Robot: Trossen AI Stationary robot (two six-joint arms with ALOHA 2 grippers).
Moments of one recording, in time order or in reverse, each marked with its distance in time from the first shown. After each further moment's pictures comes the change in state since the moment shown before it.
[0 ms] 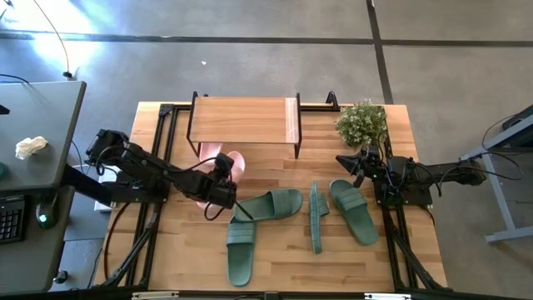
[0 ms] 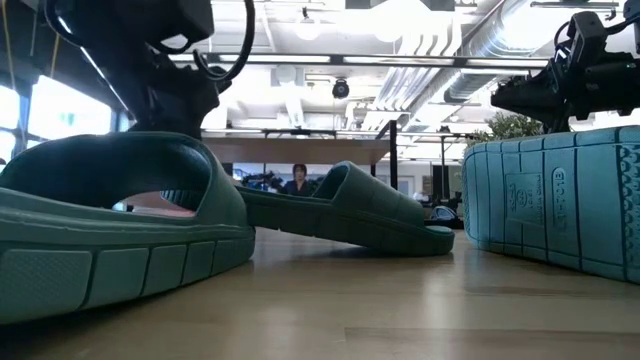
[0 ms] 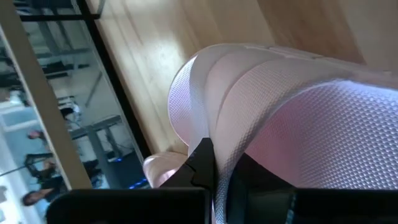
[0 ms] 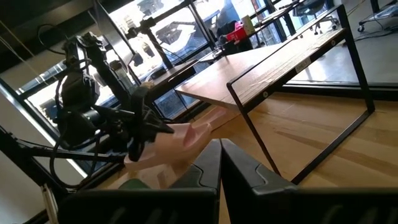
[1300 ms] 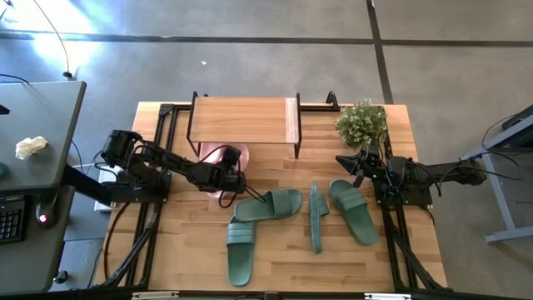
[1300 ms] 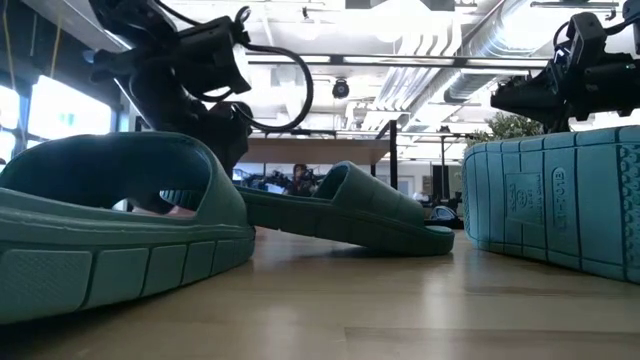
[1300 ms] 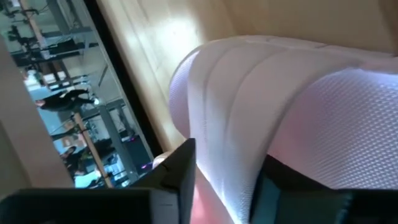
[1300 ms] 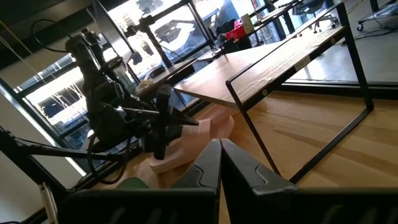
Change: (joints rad) left arm 0.175 0.132 -0.037 0.261 -0.055 0.191; right arm 0.000 0.008 0.000 0.000 0.000 0.000
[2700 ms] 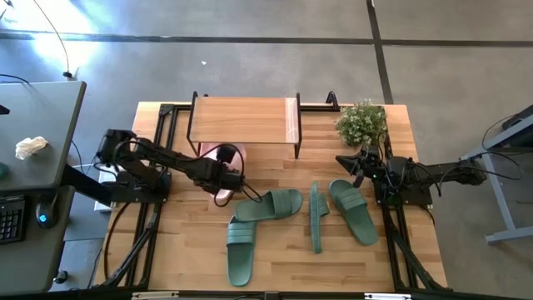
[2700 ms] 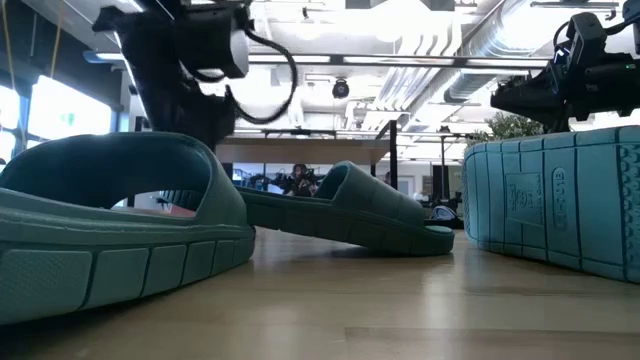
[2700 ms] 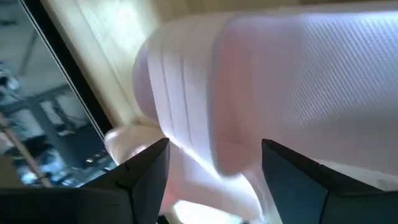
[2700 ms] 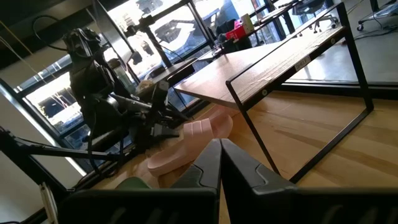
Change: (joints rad) left arm 0.000 -0.053 0.147 -0.453 0.214 -0.220; right arm 0.000 0.000 0.000 0.000 0.000 0.000
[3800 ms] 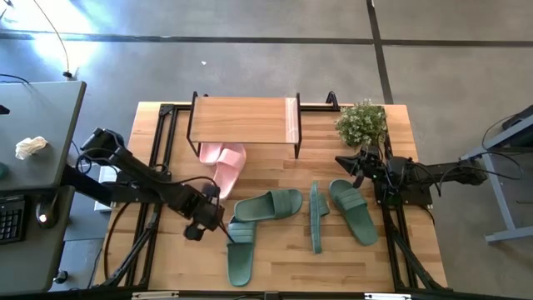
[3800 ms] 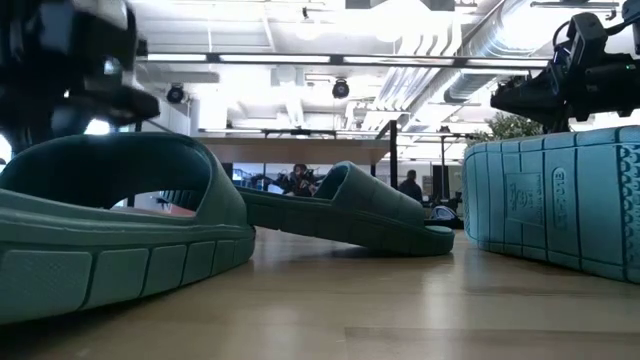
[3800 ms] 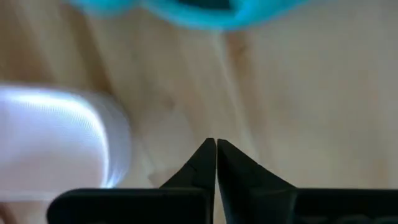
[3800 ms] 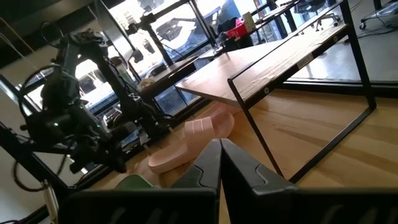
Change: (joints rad) left arm -0.406 -0.138 -0.088 0.056 0.540 -0.529; right arm 0.000 0.008 0.000 0.001 -0.009 0.000
